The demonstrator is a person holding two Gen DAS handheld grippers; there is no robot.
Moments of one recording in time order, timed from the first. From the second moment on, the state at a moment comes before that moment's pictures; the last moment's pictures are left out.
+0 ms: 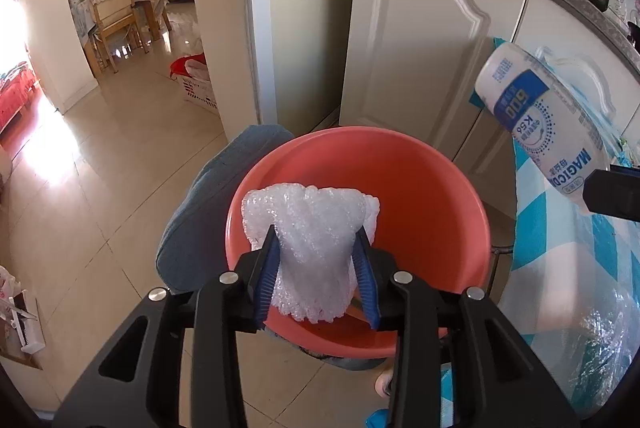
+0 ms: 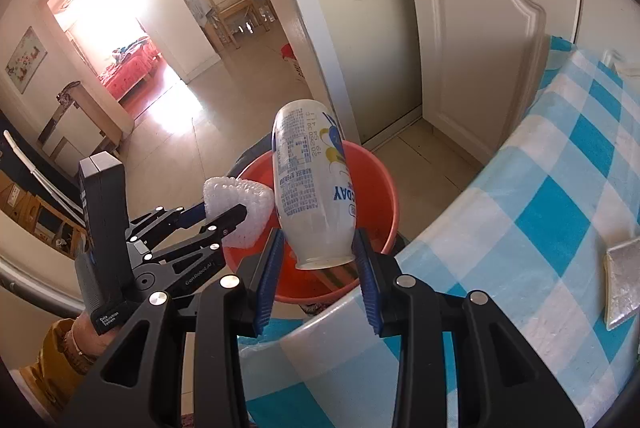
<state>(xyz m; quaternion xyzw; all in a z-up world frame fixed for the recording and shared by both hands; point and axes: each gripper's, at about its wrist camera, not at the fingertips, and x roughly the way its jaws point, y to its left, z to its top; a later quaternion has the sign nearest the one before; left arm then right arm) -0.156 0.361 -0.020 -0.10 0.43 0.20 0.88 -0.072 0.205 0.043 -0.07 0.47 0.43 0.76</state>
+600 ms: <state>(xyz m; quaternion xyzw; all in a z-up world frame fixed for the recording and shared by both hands) -0.148 0.344 -0.012 -0.02 0.42 0.24 0.88 -0.072 0.175 0.040 -0.07 0.44 0.39 0.80</state>
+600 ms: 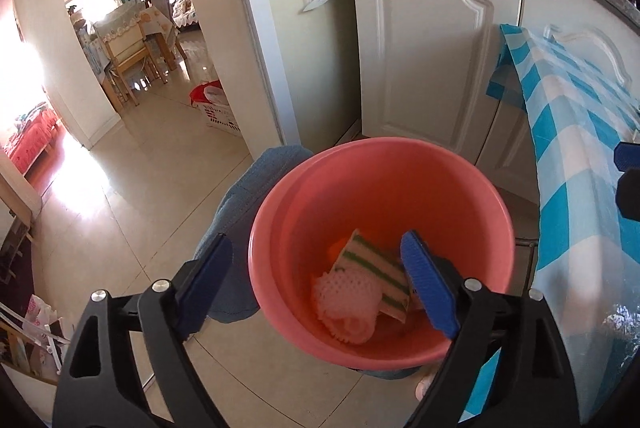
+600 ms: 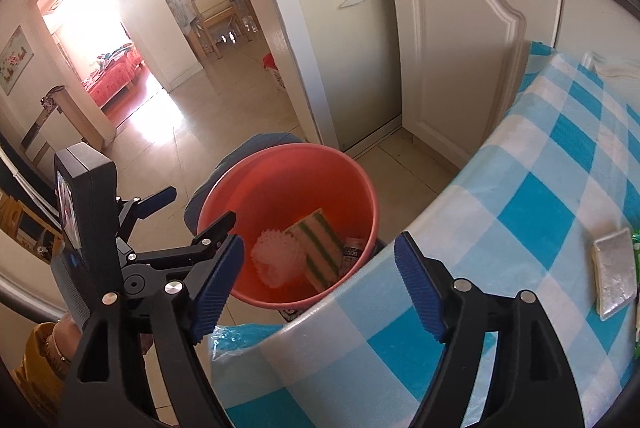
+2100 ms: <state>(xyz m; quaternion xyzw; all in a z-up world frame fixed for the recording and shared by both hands) -0.104 0.145 0.051 0.07 0.38 0.07 0.92 -0.085 -0.112 0.065 0.11 0.38 0.18 0.90</state>
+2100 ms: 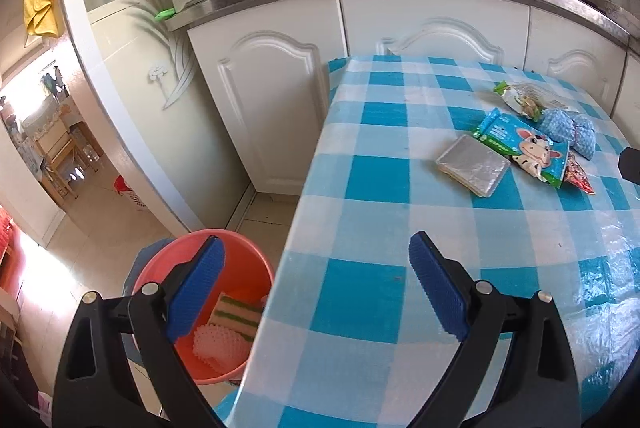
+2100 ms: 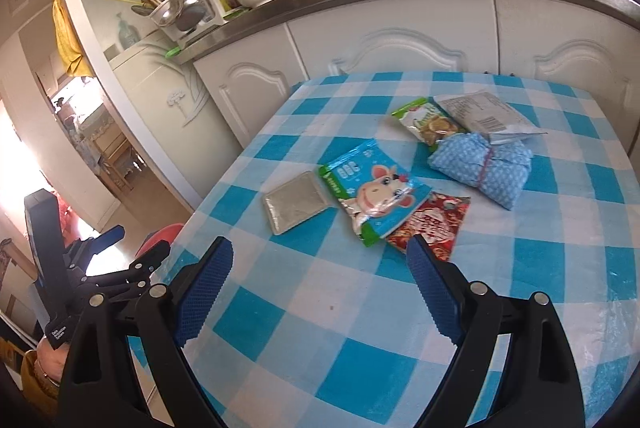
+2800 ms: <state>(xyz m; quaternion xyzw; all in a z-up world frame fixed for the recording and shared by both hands) -0.051 0.069 0.029 0.04 0.42 -0.08 0.90 -0.031 -0.228 0.035 0.13 0.40 0.07 0.90</state>
